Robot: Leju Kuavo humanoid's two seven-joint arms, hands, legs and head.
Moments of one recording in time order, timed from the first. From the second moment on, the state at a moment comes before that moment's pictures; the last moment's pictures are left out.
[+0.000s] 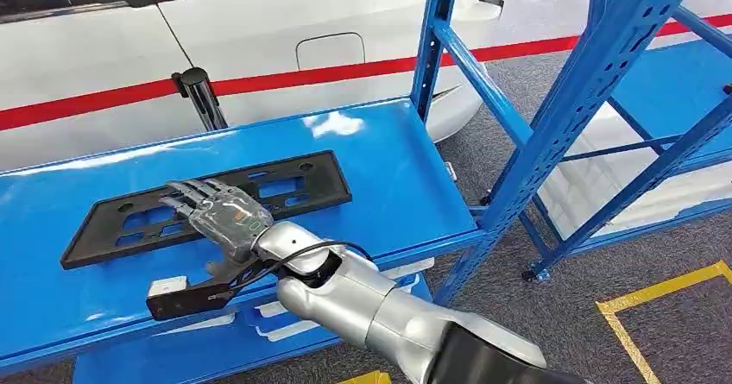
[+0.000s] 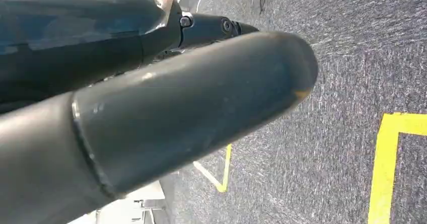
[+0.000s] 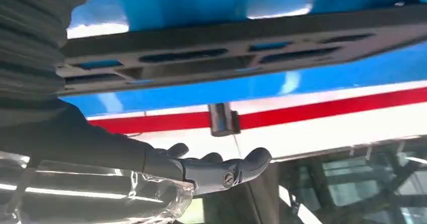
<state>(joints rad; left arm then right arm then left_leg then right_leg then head) -0.05 -0.13 0.34 -0.19 -0.47 0.38 0.55 -0.78 0.34 0.96 -0.73 0.84 -0.18 -0.05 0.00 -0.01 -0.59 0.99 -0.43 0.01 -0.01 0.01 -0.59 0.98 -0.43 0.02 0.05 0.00</state>
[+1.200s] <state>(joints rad) -0.04 -0.13 0.40 -0.19 -0.54 0.39 0.45 -0.81 0.21 0.69 -0.44 1.10 -0.42 0.22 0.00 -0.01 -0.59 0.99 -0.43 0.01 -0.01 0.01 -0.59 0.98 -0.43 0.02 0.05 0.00</state>
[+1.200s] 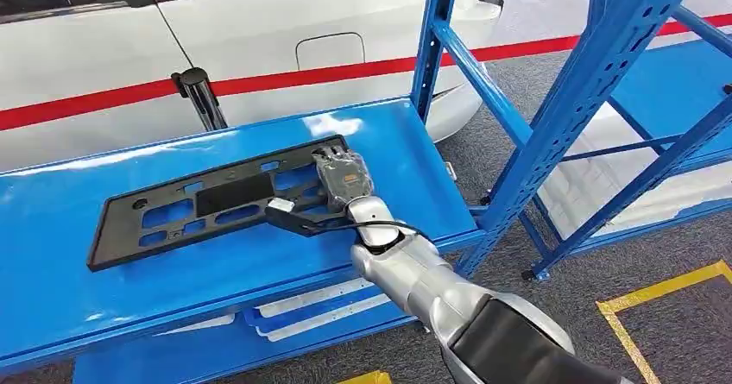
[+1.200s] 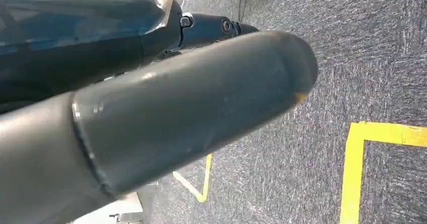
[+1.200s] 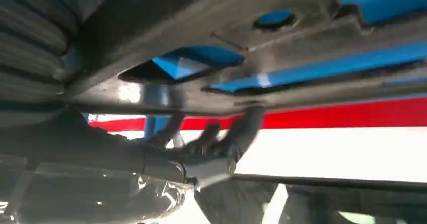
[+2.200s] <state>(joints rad) -0.04 -0.13 0.60 -0.22 -0.34 0.42 -0.39 -0.64 0.17 0.46 -0.80 1.02 -0.38 -0.07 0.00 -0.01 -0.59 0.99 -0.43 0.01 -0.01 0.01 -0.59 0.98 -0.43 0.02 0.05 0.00</state>
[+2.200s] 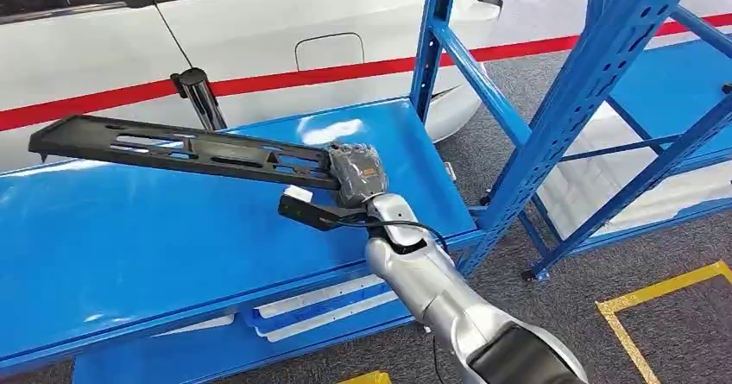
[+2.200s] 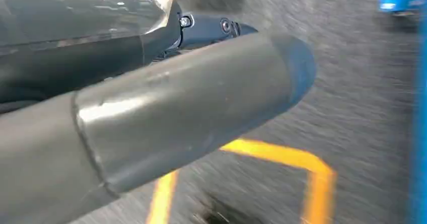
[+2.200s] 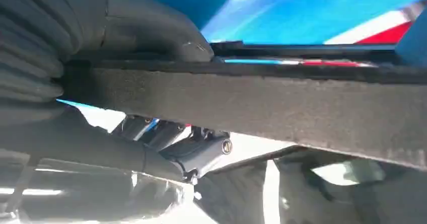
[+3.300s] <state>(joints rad) -0.06 -0.16 0.74 -0.22 -0.34 0.22 -0.50 -0.63 -0.01 0.47 -1.47 0.75 -0.38 -0.18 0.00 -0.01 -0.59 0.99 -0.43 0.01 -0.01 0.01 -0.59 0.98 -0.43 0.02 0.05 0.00</state>
